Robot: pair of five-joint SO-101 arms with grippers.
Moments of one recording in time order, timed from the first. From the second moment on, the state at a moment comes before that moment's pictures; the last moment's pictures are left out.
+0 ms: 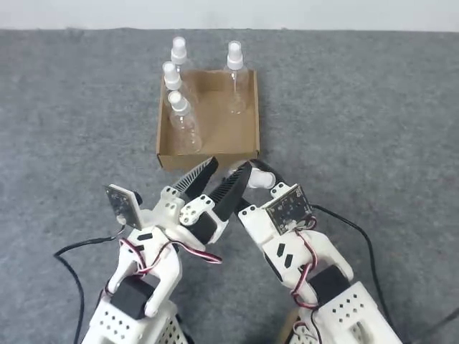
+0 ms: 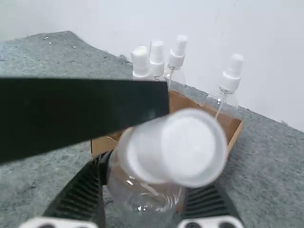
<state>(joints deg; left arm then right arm) 24.4 -103.6 95.3 26.5 33.5 -36.5 -81.8 89.7 11.9 5.3</state>
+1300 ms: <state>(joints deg) 10.9 -103.5 95.5 29.1 29.1 -28.0 -81.9 89.6 9.2 6.2</state>
